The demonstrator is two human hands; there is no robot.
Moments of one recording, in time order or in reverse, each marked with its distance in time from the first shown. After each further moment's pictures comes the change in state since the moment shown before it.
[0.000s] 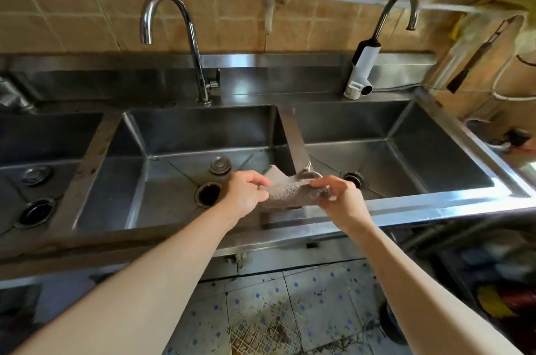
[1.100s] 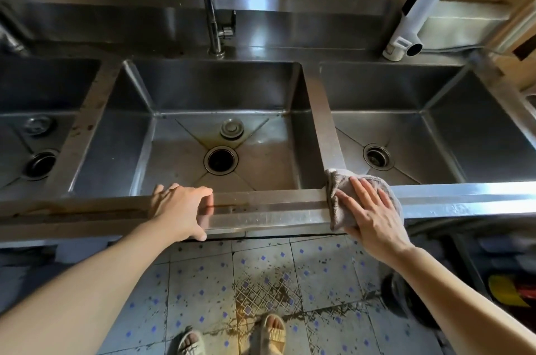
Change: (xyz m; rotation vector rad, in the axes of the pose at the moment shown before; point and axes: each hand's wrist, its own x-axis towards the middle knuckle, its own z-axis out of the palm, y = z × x) left_hand 0.001 -0.119 -0.066 1.168 -0.098 -0.019; right_hand 0.008 0.119 0.031 -0.817 -0.249 -0.363
